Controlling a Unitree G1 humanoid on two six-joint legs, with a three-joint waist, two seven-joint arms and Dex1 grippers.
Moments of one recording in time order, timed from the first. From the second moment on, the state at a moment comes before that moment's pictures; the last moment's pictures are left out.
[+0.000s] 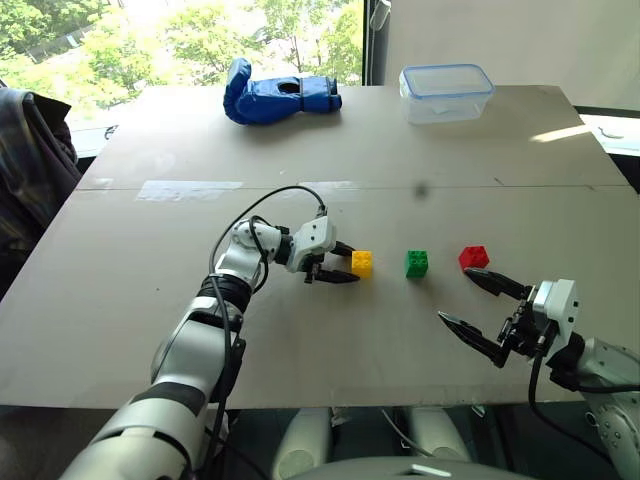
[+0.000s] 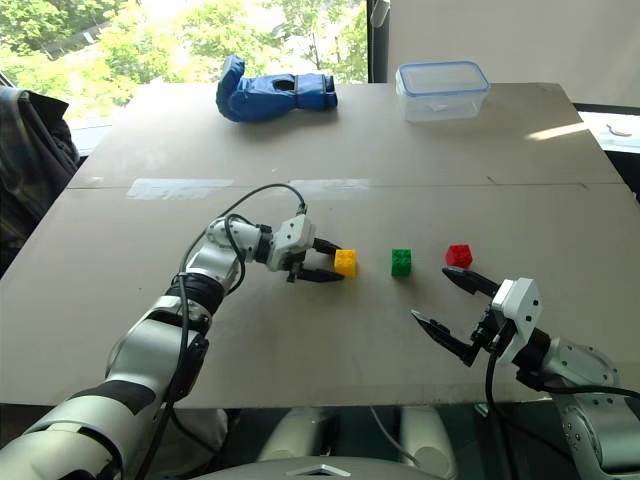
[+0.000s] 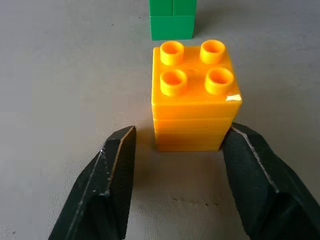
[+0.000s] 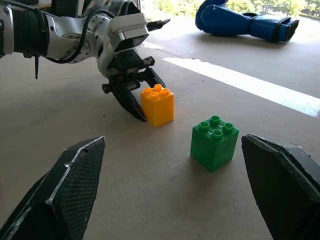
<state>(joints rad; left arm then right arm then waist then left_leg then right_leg) -0.87 0.38 -0.21 1.02 -0.03 -0.39 -1.44 0.26 -0.55 -0.14 -0.46 0.52 0.11 0.87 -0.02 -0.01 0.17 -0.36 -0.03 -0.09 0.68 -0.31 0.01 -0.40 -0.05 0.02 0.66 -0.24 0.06</state>
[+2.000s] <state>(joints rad) 0.34 0.57 0.20 -0.38 -0.39 0.32 -0.90 0.30 -0.60 -0.27 -0.04 0.51 -0.11 1.10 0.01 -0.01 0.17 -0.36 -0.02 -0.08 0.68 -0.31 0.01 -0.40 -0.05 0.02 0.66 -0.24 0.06</state>
